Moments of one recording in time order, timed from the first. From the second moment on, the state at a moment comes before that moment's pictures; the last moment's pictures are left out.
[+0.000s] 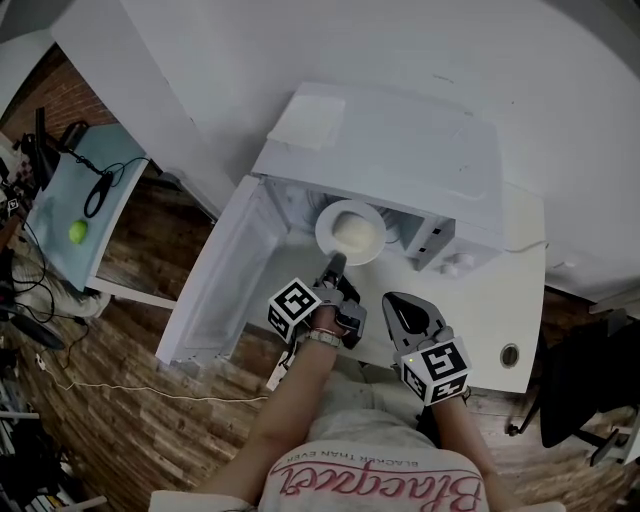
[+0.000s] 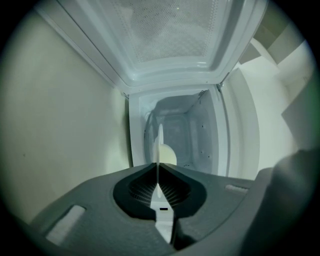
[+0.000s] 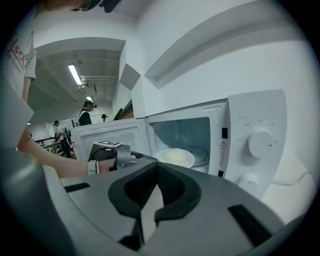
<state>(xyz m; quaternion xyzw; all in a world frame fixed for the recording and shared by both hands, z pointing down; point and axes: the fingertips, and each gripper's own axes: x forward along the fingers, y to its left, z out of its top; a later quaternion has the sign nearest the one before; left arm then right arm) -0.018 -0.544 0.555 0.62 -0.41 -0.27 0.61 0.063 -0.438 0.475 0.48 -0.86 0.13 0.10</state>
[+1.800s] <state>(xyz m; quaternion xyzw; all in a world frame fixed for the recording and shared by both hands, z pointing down) -0.027 -0.457 0.478 0.61 -0.41 -0.31 0.61 0.065 -0.397 0.414 0.47 -0.88 0.09 0.07</state>
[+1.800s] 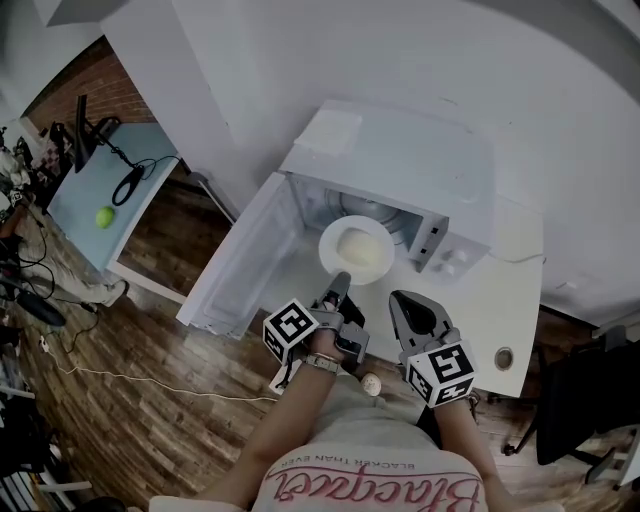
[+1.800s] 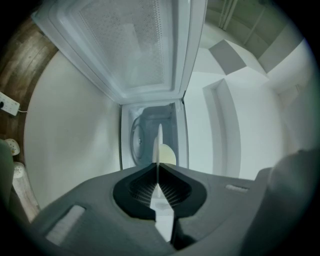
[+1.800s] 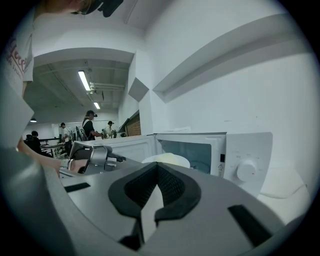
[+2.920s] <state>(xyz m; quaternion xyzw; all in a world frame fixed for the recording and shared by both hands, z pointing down) -0.045 -0.440 0.408 0.63 -0.37 -0.32 0.60 0.061 -0.416 0.367 0.50 -0.86 0.05 0.03</state>
